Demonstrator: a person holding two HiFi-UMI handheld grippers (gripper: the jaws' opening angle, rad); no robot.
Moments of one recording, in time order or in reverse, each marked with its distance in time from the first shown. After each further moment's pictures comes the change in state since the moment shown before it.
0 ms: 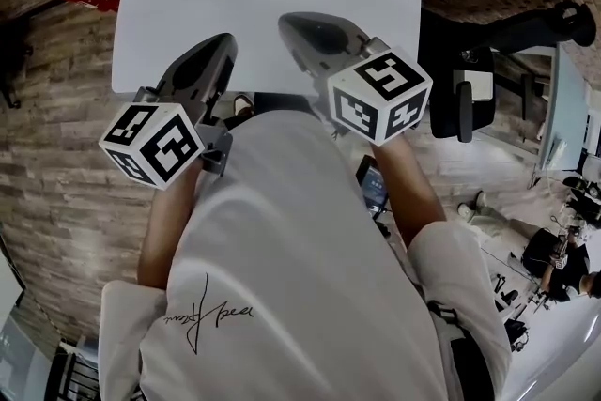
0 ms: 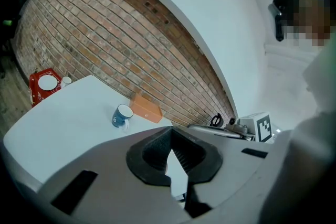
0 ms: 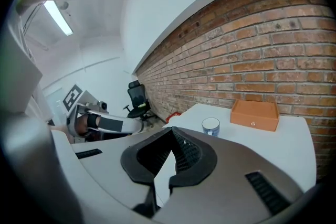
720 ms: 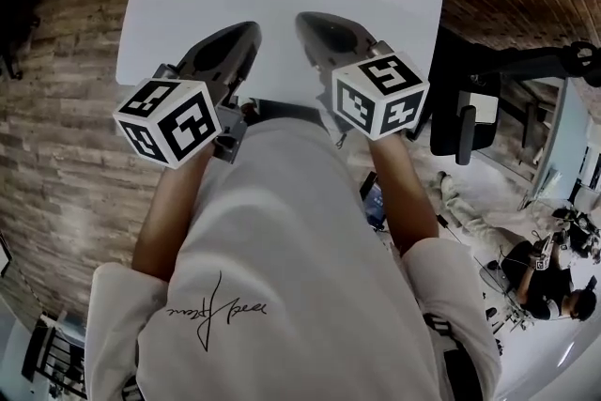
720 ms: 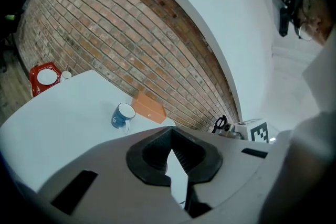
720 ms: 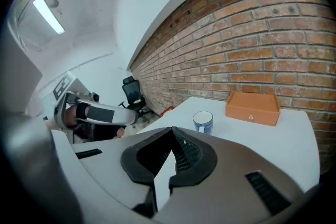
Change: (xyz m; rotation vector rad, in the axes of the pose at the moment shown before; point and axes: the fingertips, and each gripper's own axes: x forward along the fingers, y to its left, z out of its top) left arm 0.037 0.023 0.007 -0.048 0.021 0.028; right arm 0.040 -0.040 -0.019 0.040 0.061 -0.026
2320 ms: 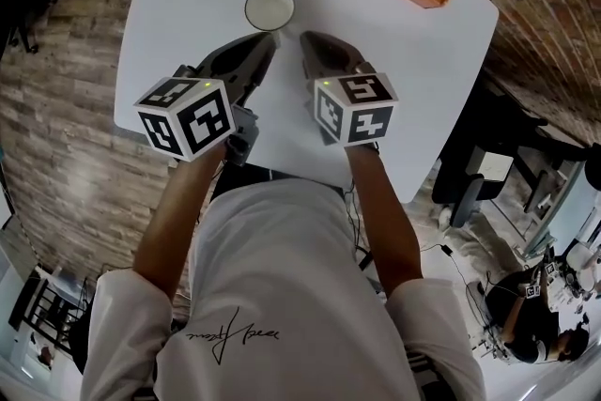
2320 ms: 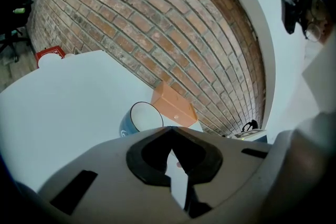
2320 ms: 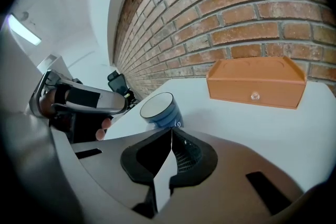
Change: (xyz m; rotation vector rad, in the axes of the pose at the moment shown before) left arm 0.138 0.109 0.015 -0.130 0.095 0.169; right arm 0.134 -0.132 -0.045 0.143 0.136 -0.039
